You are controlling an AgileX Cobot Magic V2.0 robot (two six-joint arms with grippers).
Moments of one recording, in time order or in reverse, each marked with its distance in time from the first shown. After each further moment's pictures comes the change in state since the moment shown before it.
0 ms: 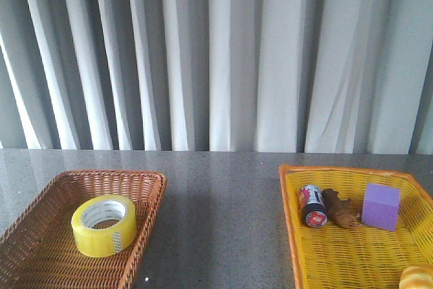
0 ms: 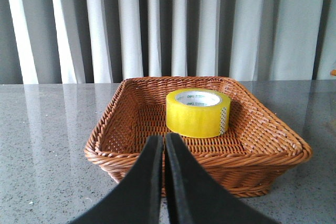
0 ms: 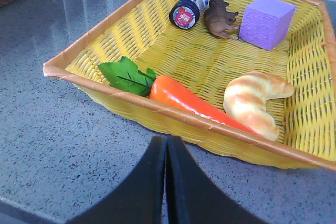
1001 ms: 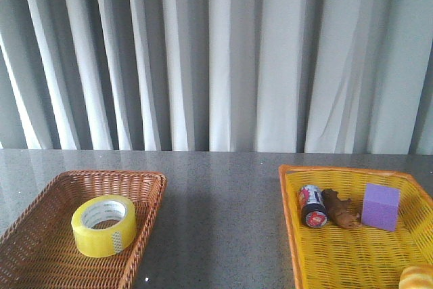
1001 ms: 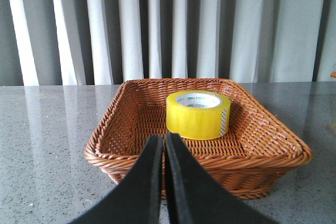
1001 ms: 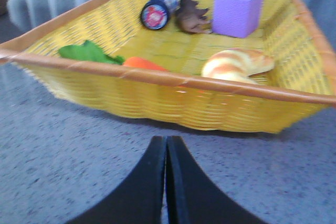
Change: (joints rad) left arm 0.000 0.000 0.000 0.000 -0.006 0.000; right arm -0.227 -0.272 0.349 0.077 -0.260 0.000
